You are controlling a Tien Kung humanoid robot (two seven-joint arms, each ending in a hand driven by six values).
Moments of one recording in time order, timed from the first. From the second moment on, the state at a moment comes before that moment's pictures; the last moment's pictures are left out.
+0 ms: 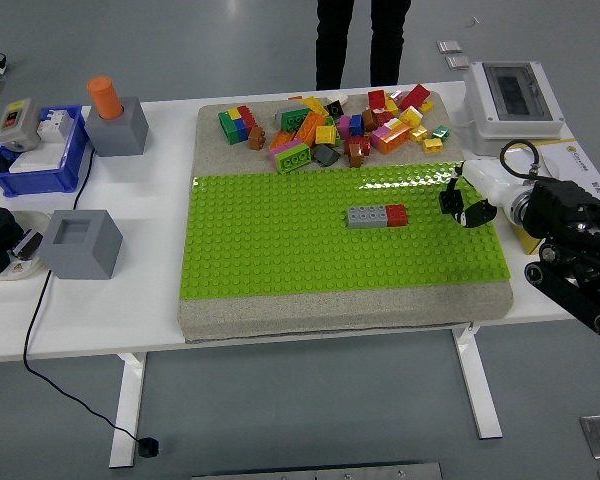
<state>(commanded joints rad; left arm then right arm) -0.05 0.10 -1.59 -0.18 1.47 0.03 0.34 0.72 -0.36 0.63 0.99 -1.86 0.02 -0.25</state>
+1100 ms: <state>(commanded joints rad) -0.05 0.10 -1.59 -0.18 1.47 0.03 0.34 0.73 -0.25 0.64 0.87 -1.85 -0.02 -0.21</state>
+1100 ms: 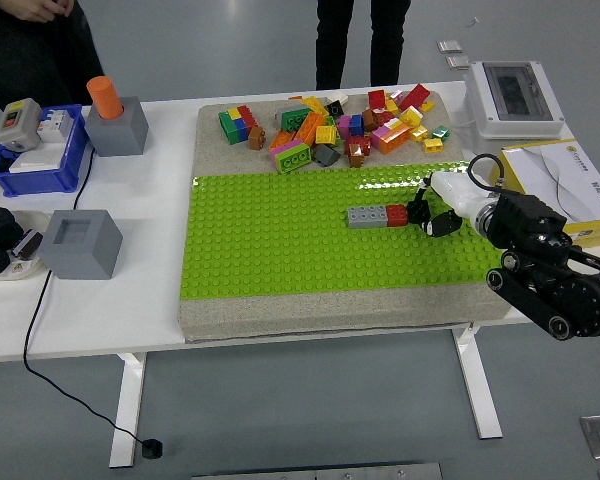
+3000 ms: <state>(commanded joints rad) -0.04 0.10 -1.59 -0.18 1.46 0.02 0.34 0.67 -0.36 0.67 1.10 -1.93 -0.05 -0.21</state>
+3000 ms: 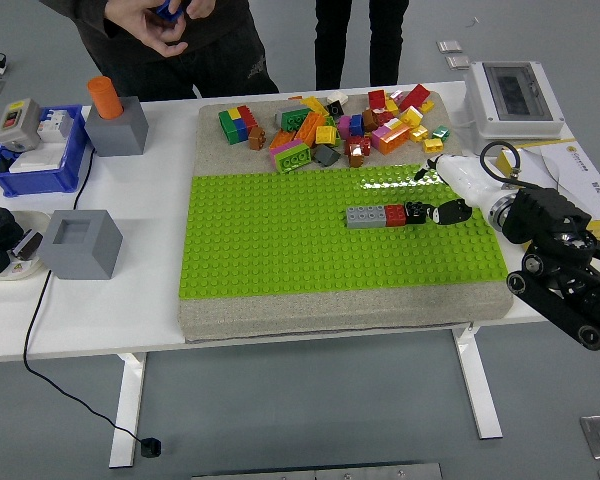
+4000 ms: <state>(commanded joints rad) -0.05 0.10 -1.60 -0.18 1.48 0.02 0.34 0.65 -0.31 0.65 1.00 -1.94 -0.09 -0.17</state>
